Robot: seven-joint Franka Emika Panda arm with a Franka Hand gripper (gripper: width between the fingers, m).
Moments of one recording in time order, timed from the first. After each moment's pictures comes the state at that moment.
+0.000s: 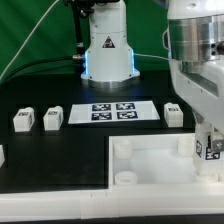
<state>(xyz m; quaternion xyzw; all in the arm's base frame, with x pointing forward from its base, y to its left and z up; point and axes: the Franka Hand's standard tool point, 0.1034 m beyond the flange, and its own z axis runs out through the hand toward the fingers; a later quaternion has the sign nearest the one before) 0.622 0.120 0.078 -0.71 0.70 0.02 0.06</state>
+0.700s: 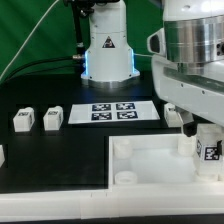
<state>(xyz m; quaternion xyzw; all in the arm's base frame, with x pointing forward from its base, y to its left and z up) 0.623 0.114 0.078 -0.84 0.53 0.01 0.05</state>
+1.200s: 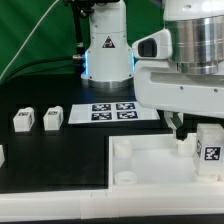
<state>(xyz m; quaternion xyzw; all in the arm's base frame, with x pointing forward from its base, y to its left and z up) 0.622 0.116 0.077 -0.95 0.31 -0.01 0.05</state>
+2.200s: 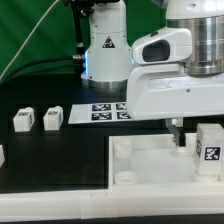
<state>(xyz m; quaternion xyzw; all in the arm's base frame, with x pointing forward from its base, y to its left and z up) 0.623 0.113 0.077 -1.00 0.05 -0.02 0.04</state>
